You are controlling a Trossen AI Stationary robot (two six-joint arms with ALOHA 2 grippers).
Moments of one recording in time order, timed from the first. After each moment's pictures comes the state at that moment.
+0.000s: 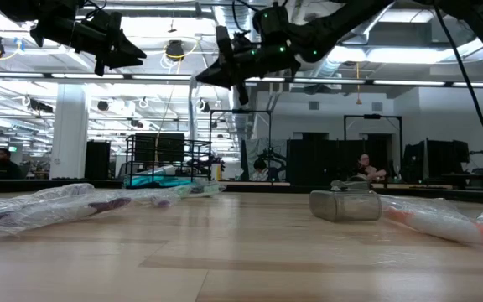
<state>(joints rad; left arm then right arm) 1.35 0.95 0.76 0.10 0.70 -0.16 -0.43 2.00 1.54 0.27 -0.27 0.41</state>
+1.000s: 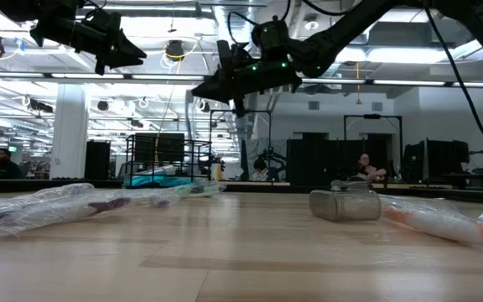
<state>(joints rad) 1.35 0.95 0.76 0.10 0.71 -0.13 -0.40 2.02 1.43 0.39 -0.34 0.33</state>
